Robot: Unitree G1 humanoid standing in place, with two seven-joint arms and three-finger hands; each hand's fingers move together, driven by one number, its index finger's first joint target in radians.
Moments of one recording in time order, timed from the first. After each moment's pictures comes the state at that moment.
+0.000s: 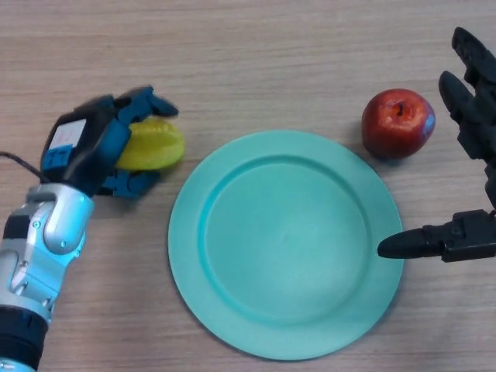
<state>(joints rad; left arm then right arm) -0.49 0.36 0.00 0.54 0.73 -0.37 0.14 -0.03 -0.26 -0.11 -0.63 0.09 0.33 0.19</state>
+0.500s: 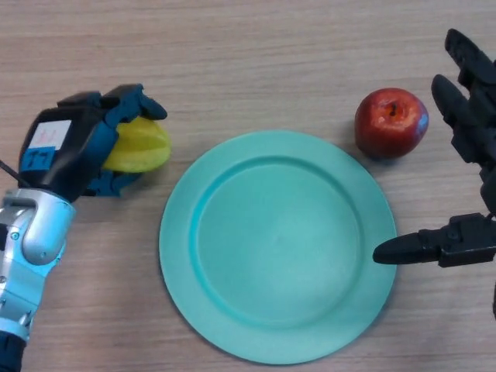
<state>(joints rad) -0.38 0.40 0.02 0.22 0.77 -0.30 0.11 -0.03 -0.26 -0.08 -0.68 0.11 0.40 0.20</state>
